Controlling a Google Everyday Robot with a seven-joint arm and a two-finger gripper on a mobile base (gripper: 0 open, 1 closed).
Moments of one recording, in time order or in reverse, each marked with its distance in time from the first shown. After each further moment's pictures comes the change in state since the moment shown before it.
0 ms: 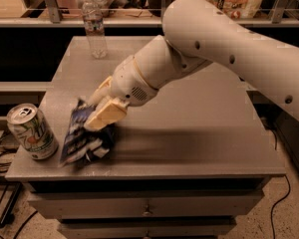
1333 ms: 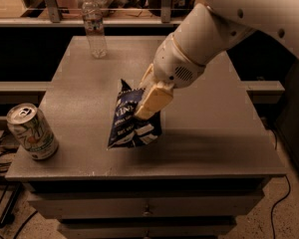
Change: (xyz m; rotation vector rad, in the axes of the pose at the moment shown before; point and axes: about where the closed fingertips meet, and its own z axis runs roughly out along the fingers) arm 0.051 -0.006 -0.097 0.115 0.278 0.039
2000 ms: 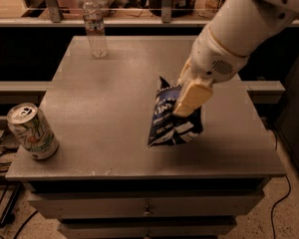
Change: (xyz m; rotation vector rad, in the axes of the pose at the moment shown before) arm 0.060 0.004 -0.059 0.103 0.207 0.079
